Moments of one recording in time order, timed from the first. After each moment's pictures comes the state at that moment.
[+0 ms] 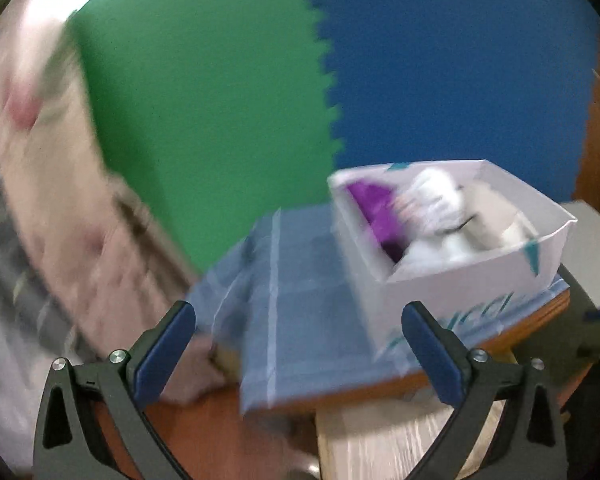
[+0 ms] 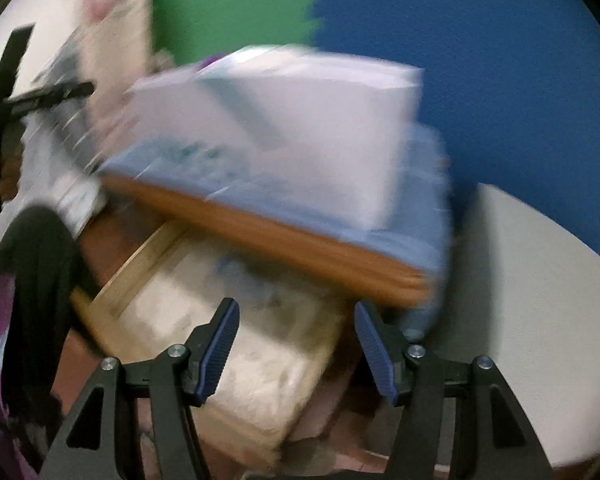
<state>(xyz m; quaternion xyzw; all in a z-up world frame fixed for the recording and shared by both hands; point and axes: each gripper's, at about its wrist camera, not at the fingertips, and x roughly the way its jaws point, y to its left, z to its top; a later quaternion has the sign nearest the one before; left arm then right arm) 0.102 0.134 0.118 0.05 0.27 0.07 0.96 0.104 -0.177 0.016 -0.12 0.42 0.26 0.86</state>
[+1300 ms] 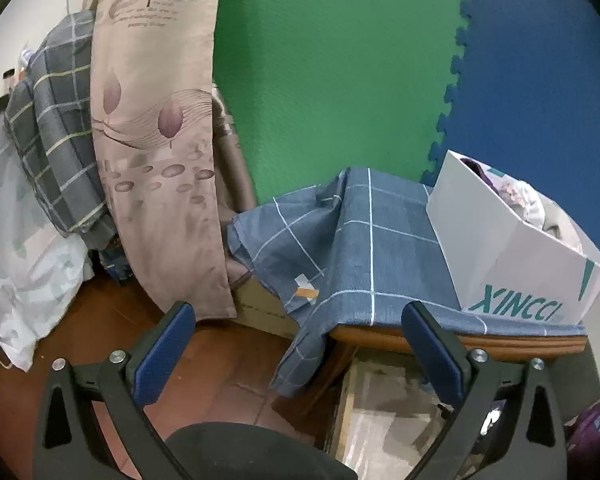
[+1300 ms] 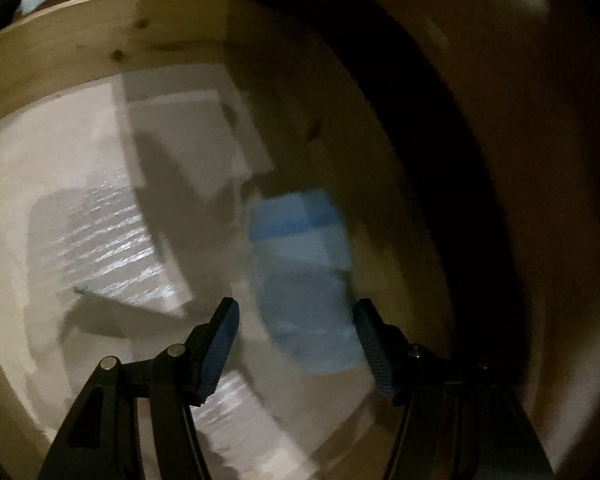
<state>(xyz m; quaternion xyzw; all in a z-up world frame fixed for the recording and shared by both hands) 0.050 0.219 0.066 -0.10 0.28 0.16 0.94 0.151 0.008 -0.195 -0.49 0.40 0.24 0.73</state>
